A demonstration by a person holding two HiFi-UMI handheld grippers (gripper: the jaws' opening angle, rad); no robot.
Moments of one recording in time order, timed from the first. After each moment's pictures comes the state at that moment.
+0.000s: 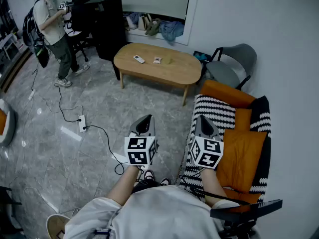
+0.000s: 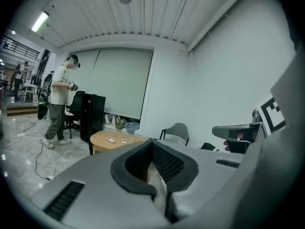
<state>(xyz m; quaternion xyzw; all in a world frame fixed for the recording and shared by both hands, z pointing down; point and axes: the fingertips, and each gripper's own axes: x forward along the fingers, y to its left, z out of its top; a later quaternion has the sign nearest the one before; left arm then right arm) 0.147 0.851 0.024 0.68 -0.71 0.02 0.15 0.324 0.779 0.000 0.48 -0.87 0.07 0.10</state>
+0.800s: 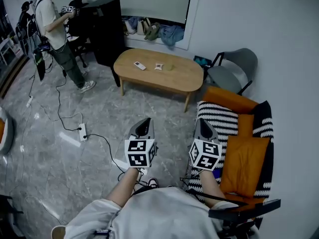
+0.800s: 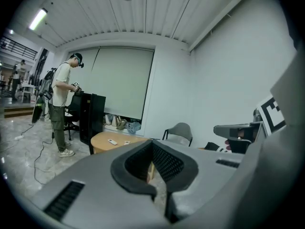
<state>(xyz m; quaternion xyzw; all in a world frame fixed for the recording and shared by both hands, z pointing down) 0.082 0.818 0.035 0.69 -0.71 0.03 0.15 0.267 0.747 0.010 0.50 -0.86 0.07 0.09</state>
